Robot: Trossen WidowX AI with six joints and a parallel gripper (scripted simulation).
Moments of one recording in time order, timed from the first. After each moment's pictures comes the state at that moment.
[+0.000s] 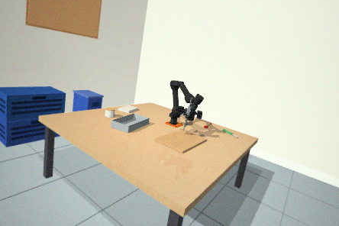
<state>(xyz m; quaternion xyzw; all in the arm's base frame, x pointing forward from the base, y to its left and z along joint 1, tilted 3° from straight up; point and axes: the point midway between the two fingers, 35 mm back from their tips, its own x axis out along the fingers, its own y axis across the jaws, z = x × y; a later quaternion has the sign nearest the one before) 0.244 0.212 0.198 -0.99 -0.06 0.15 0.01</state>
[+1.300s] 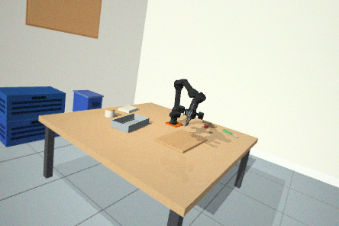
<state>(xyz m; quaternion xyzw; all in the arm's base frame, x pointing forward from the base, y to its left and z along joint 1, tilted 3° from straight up) 0.275 0.235 0.198 -0.94 -0.08 0.32 -0.06</state>
